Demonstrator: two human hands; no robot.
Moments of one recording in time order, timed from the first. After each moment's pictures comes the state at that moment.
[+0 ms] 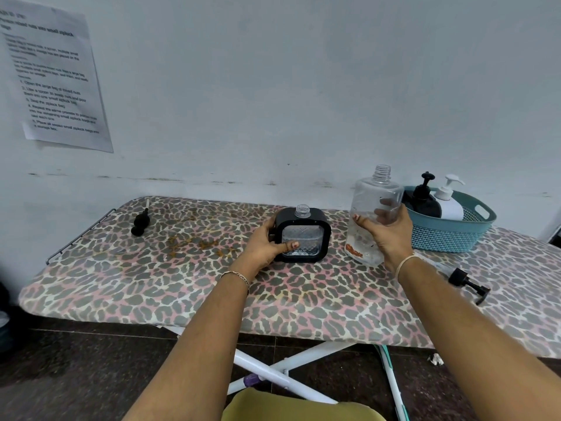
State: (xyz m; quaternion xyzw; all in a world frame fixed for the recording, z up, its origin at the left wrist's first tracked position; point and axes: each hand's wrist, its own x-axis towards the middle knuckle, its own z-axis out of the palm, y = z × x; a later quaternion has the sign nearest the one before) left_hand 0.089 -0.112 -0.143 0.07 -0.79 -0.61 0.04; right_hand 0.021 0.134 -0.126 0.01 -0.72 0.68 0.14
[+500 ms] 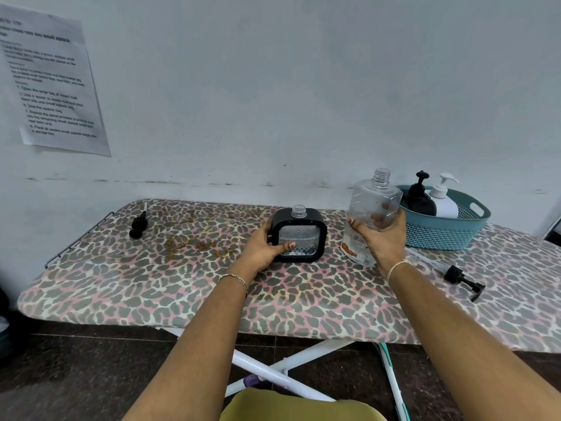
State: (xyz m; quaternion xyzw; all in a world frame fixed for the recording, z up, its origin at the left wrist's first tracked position) left_hand 0.092 -0.106 -0.141 0.09 -0.83 -0.56 0.05; right_hand 0.024 0.130 -0.140 -0.01 -0.72 0.67 0.17
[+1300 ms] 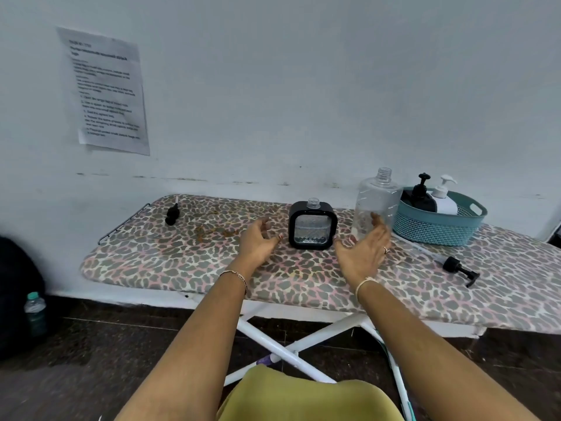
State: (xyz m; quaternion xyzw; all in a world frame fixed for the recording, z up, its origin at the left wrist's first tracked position) left_hand 0.158 -0.125 -0.132 0.16 -0.84 -0.49 0.16; right_hand 0.125 0.074 -0.147 -0.05 -0.89 0.44 0.14
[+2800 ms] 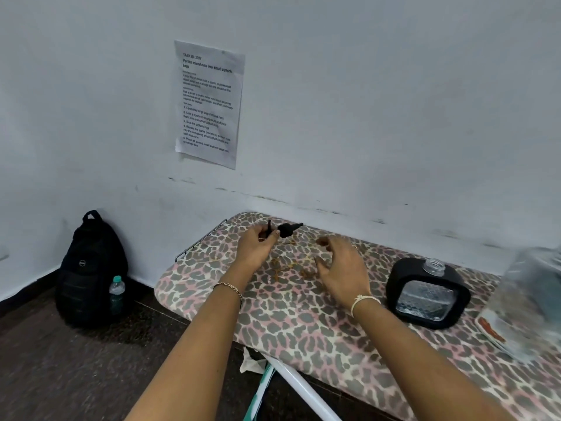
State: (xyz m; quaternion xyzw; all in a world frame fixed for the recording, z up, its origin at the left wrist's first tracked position) left_hand 0.141 -0.314 -0.115 0.27 -0.79 -0.50 0.25; right_hand 0.082 -0.134 -0.121 0.34 -0.88 0.31 0.13
